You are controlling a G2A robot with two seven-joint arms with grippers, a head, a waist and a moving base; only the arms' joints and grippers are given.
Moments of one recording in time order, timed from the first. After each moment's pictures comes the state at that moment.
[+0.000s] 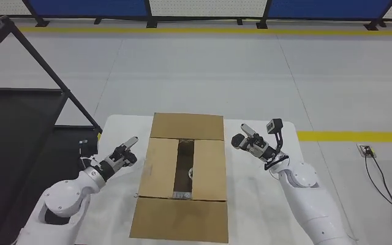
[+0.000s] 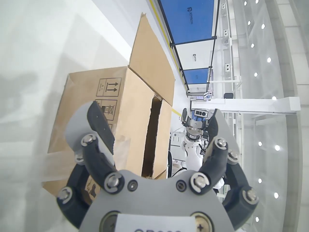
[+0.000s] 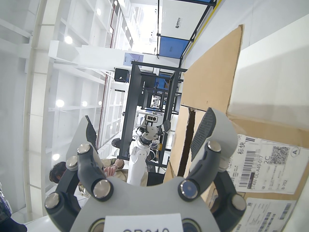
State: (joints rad) left arm 1.06 -1.00 -1.45 -1.54 -0.21 0.08 -0.58; right arm -0.71 -1.30 1.28 -0.95 0.42 -0.41 0.84
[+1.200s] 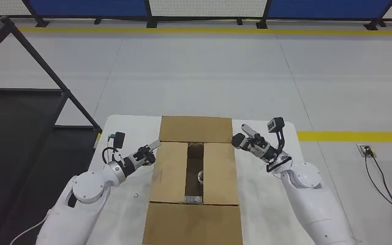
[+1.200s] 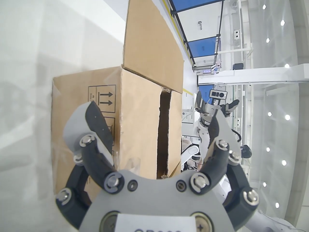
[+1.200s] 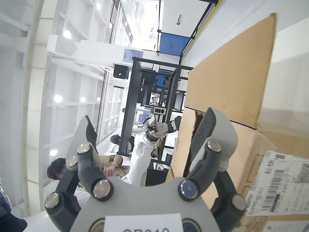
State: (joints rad) left arm 0.93 -1.04 -1.29 -1.41 -0.14 -0.03 -0.63; right arm -0.73 -1.28 1.28 -1.05 0.42 -0.41 0.85
